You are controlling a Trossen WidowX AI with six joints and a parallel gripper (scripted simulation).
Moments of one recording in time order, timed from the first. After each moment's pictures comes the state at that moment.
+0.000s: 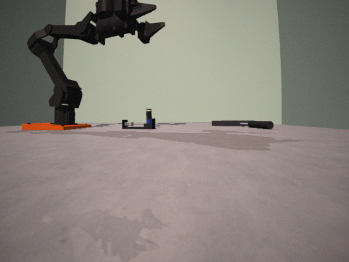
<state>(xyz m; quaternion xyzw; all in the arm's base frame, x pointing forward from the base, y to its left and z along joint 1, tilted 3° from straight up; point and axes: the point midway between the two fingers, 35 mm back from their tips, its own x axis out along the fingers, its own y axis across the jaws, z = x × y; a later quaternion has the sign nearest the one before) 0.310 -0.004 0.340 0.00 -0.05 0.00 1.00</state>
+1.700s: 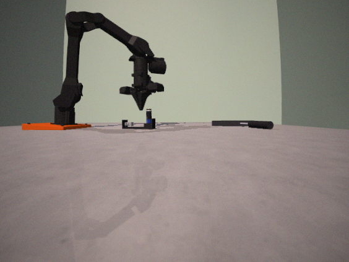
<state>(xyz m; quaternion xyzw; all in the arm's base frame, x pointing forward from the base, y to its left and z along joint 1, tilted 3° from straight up) 0.220 0.169 0.105 -0.45 0.52 0.44 0.58</state>
